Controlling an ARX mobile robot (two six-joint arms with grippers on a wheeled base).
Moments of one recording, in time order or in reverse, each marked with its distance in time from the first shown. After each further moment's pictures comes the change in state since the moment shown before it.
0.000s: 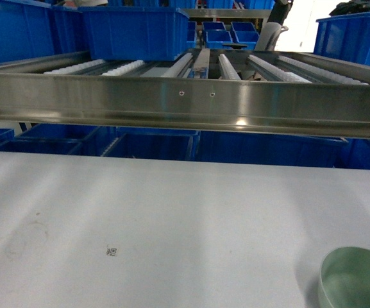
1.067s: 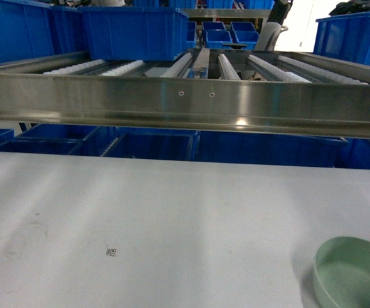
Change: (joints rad) left arm 0.000 0.000 0.000 0.000 0.000 0.000; right arm -0.045 -0.071 -0.014 -0.033 -0.011 -0.006
